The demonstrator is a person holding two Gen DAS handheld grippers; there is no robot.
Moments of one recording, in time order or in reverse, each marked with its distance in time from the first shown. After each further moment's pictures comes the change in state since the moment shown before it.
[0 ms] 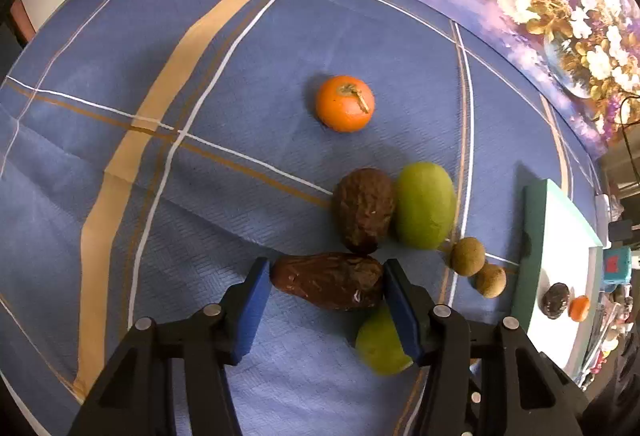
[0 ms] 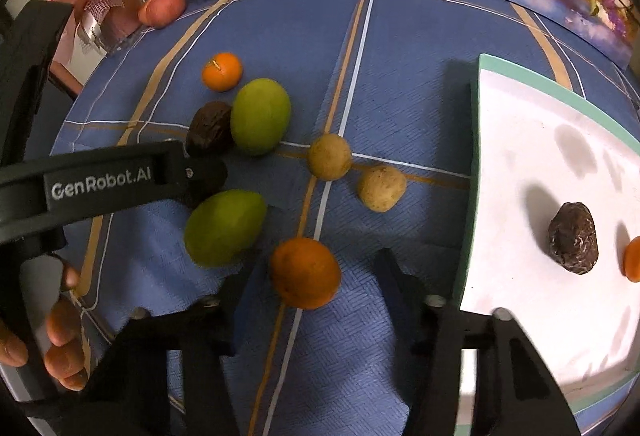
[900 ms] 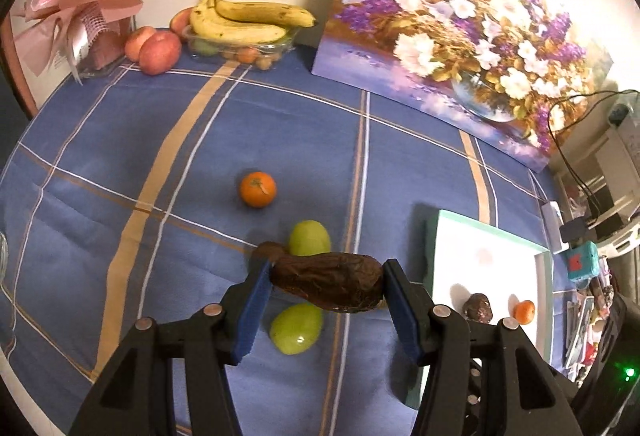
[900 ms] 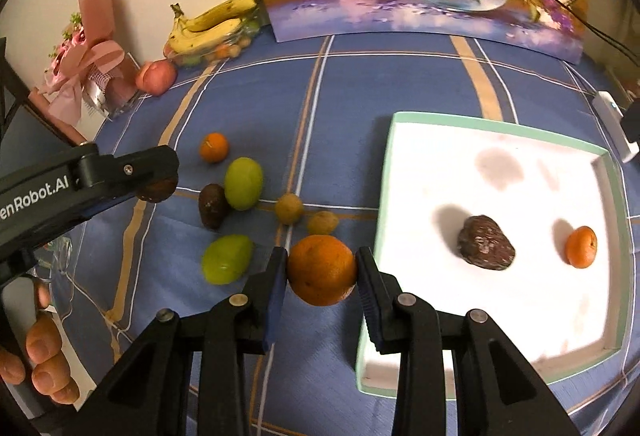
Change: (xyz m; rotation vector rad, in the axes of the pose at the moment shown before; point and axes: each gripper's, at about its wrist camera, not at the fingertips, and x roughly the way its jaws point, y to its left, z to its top) left arm -0.091 -0.060 -0.018 0.114 -0.220 -0.054; right arm -0.077 -0.038 0.004 0.110 -0.137 -0.005
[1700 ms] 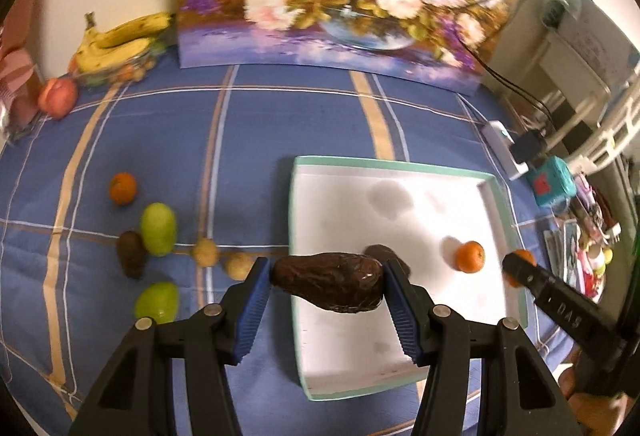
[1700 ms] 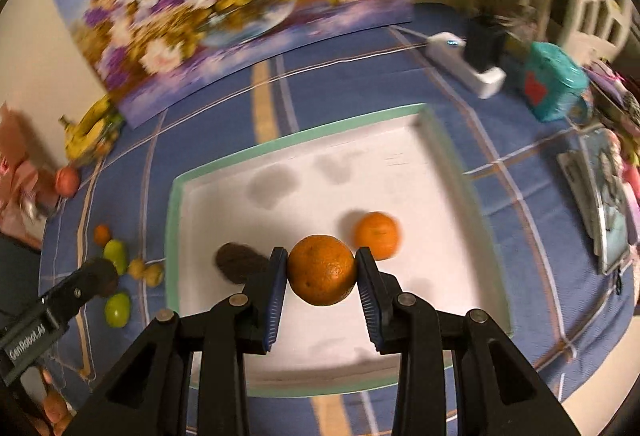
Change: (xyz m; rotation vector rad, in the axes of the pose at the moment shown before) left arm 0.018 -0.136 -0.047 0.262 0.068 -0.081; right arm -0.068 -0.180 -0.018 0.356 -0.090 -0.189
